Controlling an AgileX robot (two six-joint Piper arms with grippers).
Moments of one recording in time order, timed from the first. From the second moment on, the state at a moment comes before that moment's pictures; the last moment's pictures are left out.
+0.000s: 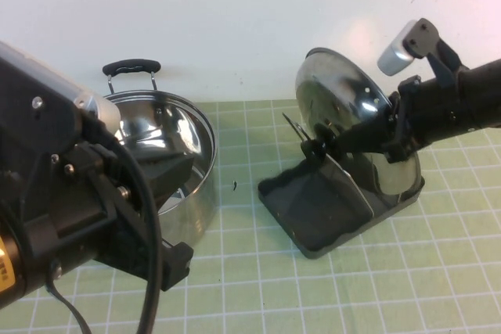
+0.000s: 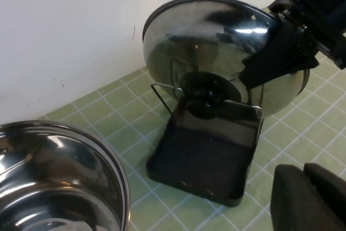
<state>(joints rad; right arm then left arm) 0.20 1.75 -1.25 1.06 0.91 -1.34 -0.84 0.86 -0.84 0.39 0.44 -0.48</state>
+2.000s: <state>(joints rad) 0.24 1.26 -1.33 0.23 1.29 -0.87 -0.84 0.82 -0.84 0.86 1.11 -0.65</state>
